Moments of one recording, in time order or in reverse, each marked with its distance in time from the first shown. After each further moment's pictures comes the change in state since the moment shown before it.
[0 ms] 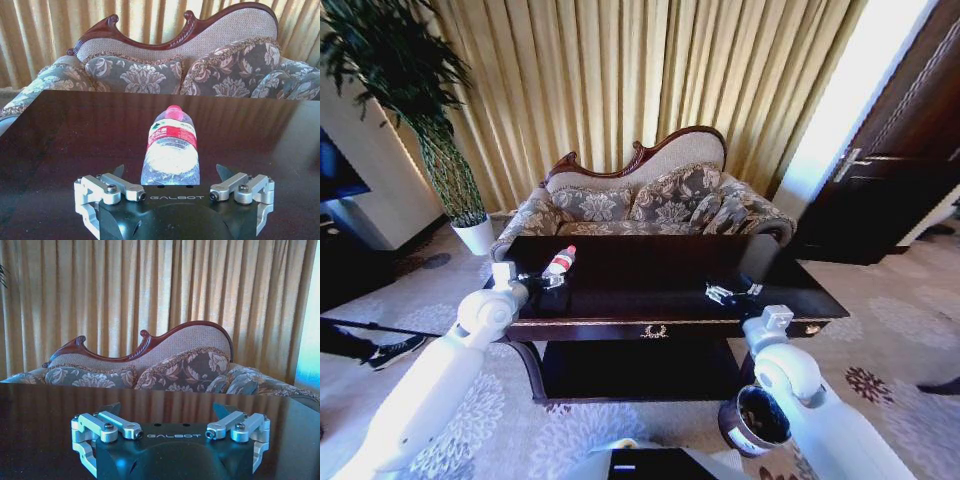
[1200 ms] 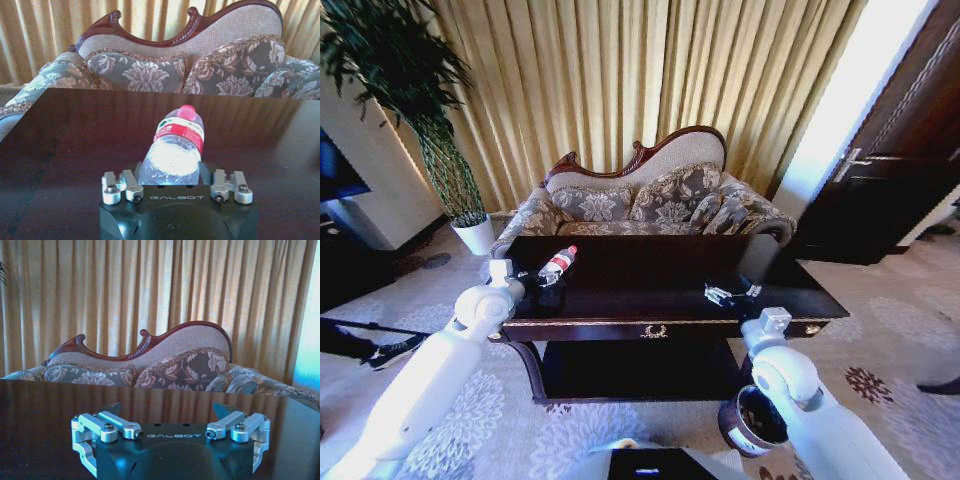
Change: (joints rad) left arm -0.042 0.011 0.012 0.068 -0.002 0.000 0.041; right arm -0.014 0.027 -0.013 0.007 -0.047 0.000 0.001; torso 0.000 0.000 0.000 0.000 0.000
